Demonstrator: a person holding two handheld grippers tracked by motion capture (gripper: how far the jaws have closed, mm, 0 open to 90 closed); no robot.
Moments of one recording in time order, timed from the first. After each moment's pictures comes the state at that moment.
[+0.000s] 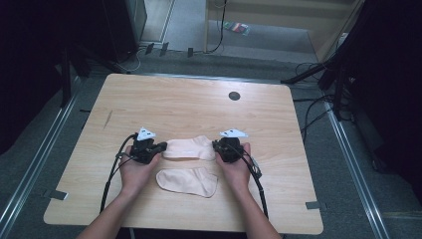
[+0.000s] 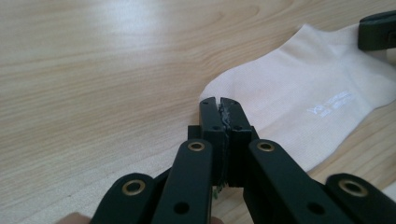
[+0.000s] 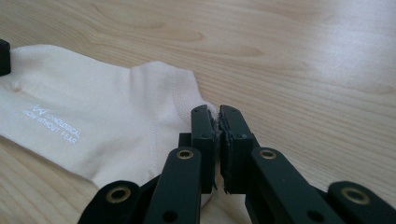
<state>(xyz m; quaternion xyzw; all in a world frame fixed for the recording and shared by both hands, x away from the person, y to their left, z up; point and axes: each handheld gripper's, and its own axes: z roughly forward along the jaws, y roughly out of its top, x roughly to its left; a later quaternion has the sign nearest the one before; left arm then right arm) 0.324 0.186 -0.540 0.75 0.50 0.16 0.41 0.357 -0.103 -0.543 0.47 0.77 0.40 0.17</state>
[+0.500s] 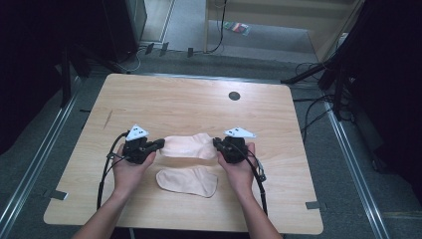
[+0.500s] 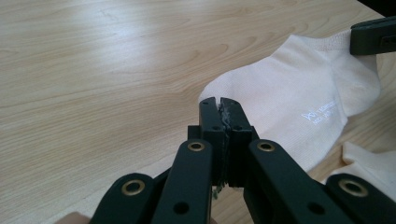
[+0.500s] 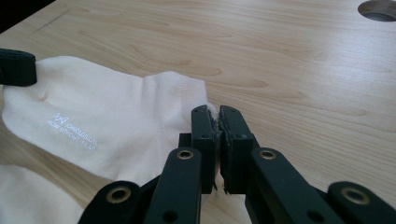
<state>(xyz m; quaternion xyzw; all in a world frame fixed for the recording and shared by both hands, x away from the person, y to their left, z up) 0.307 0.196 -0.509 0.74 0.48 0.16 0.45 0.334 -0.109 -0.504 0.46 0.76 0.44 0.16</state>
